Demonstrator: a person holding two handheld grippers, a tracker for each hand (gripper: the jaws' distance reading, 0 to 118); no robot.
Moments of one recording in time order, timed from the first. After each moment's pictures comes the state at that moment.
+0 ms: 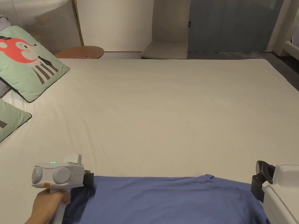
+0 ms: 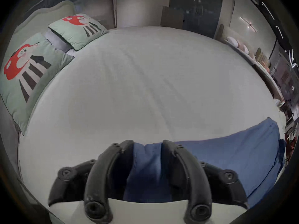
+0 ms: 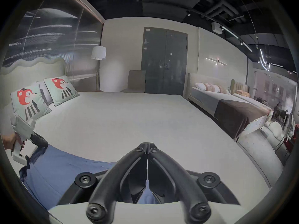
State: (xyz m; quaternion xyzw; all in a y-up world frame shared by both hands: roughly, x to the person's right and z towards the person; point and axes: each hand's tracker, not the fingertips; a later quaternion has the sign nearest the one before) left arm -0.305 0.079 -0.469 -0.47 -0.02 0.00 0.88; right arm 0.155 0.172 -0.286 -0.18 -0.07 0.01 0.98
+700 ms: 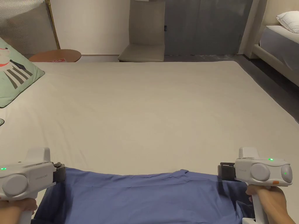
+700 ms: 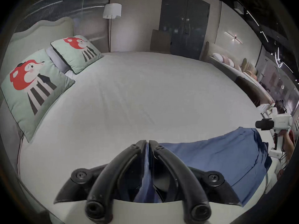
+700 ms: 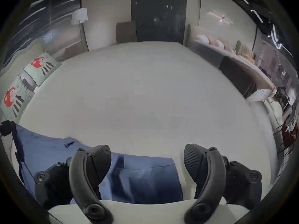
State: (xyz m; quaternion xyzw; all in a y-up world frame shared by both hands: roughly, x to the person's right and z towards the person) left arm -0.300 0.157 -0.408 -0.38 -0.07 0.02 0.92; right arm 0.254 0.095 -0.400 -0.43 -0.07 -0.04 0.90
